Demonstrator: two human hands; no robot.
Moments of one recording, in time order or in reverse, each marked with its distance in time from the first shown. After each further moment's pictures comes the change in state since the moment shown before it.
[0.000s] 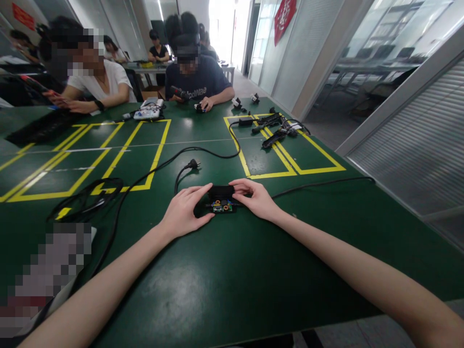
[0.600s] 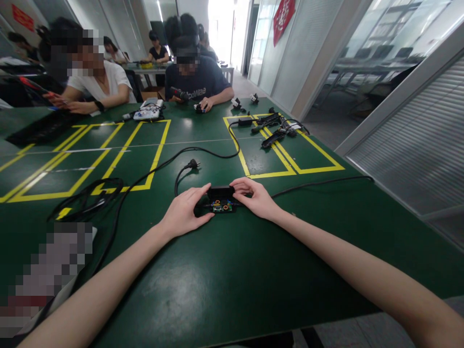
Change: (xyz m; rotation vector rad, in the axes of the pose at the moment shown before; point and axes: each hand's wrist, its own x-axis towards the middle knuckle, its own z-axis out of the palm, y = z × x) left_hand 0.000 -0.003 0.001 -0.103 -0.030 0.009; right_hand -0.002 -0.005 -0.001 -0.007 0.006 -0.047
